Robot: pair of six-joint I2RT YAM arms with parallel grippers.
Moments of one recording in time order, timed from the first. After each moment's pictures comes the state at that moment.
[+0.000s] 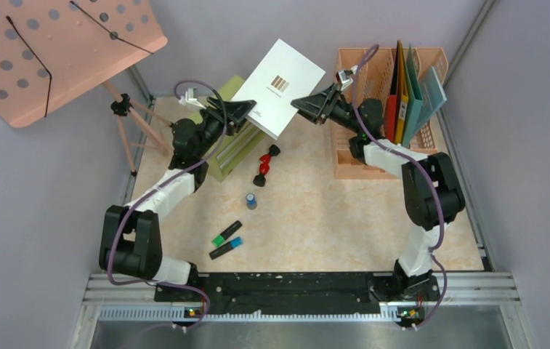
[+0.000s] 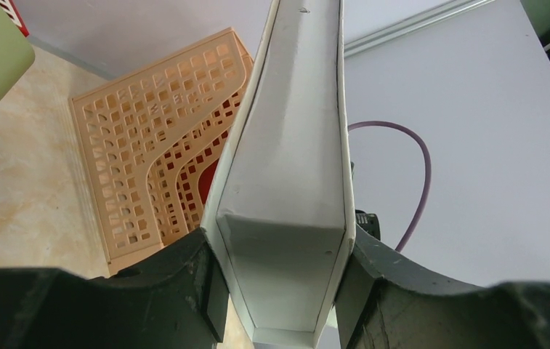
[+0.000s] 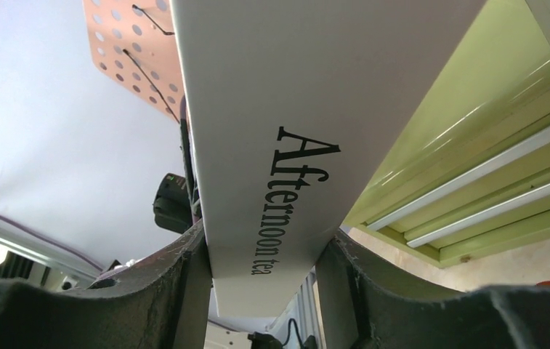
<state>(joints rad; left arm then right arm) -0.21 1.43 0.88 0.77 0.45 -1.31 0.35 1.85 1.19 1.03 -0.73 1.37</state>
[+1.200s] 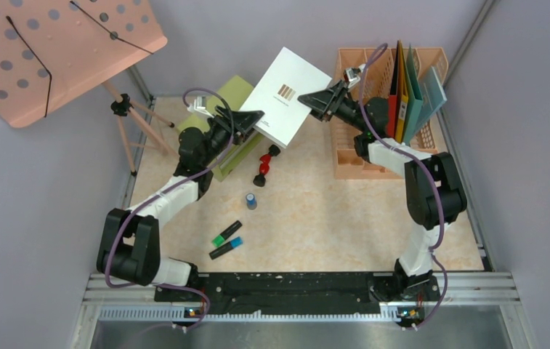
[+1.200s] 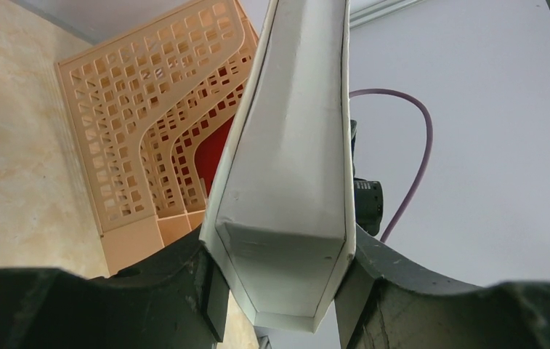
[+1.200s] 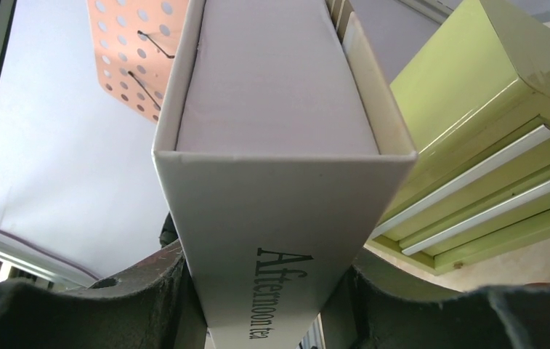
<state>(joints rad) -0.27 1.40 0.80 0.80 0.43 -1.30 0.30 1.85 1.19 1.04 -0.73 1.40</state>
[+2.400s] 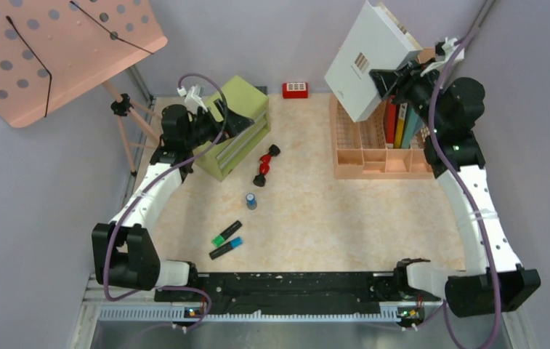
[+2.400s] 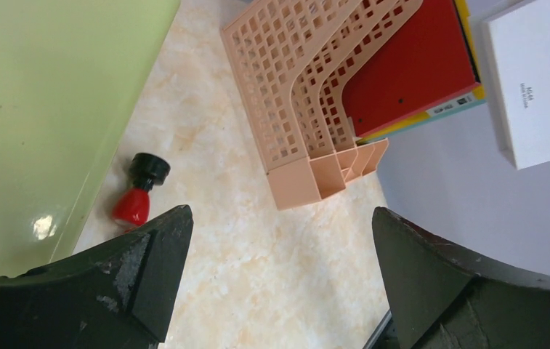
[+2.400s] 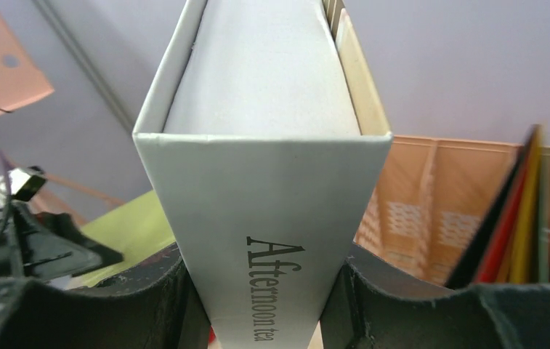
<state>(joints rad) -0.12 1.35 1.03 0.13 0.60 -0.73 0.11 1.21 1.35 0.03 -0.39 0.36</state>
